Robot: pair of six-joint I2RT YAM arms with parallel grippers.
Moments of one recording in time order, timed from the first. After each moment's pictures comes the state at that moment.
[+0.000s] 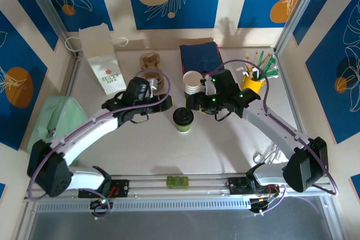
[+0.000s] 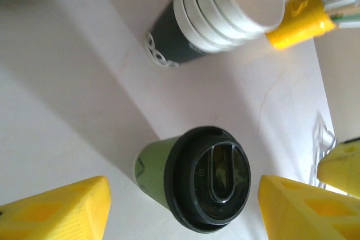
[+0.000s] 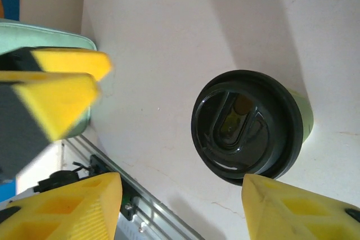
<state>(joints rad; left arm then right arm) -0.61 1.26 1.01 -0.43 0.15 -0.70 0.56 1.31 1.13 -0.67 -0.46 0.64</state>
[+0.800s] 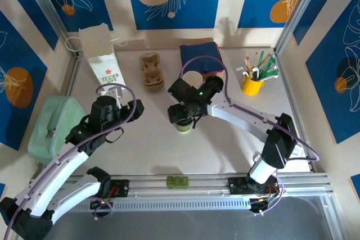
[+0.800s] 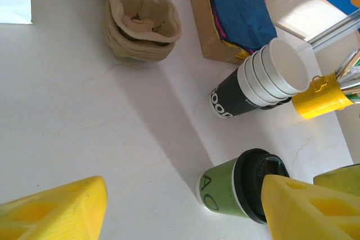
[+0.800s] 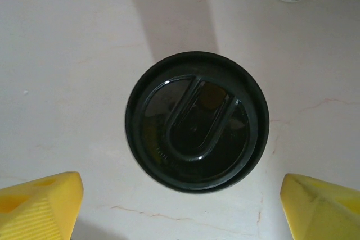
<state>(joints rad) -0.52 0.80 0.79 -0.53 -0.06 -0.70 0.90 1.64 1.47 -1.05 0.14 0.58</state>
